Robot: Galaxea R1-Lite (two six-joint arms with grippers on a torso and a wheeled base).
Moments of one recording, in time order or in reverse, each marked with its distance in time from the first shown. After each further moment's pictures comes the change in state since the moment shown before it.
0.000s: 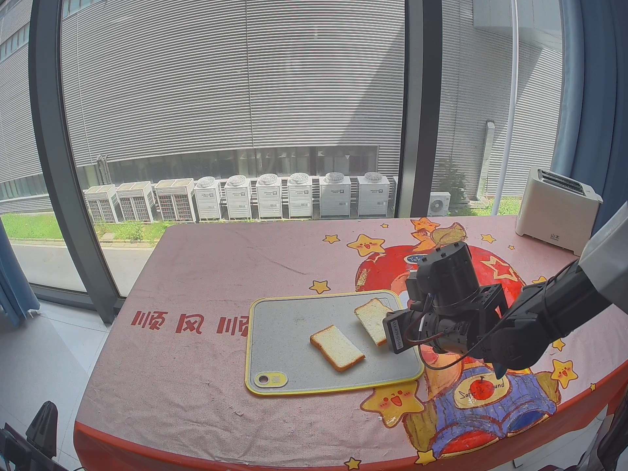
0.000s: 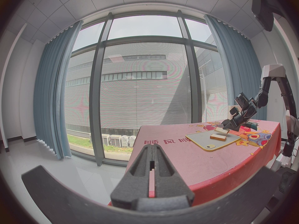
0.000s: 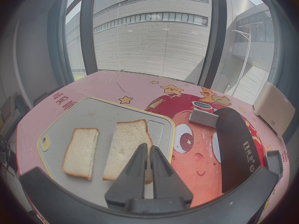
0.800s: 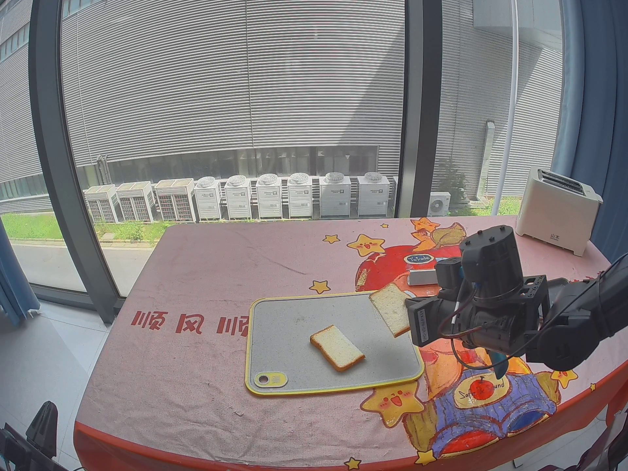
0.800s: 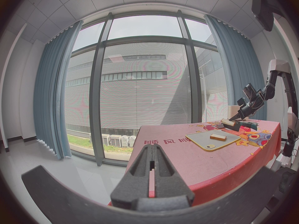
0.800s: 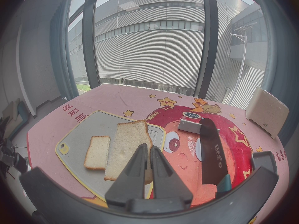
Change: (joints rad) left arm 0.000 0.000 0.000 0.000 0.000 0.000; right arm 0.002 -0.183 0.095 -0.007 0.000 0.008
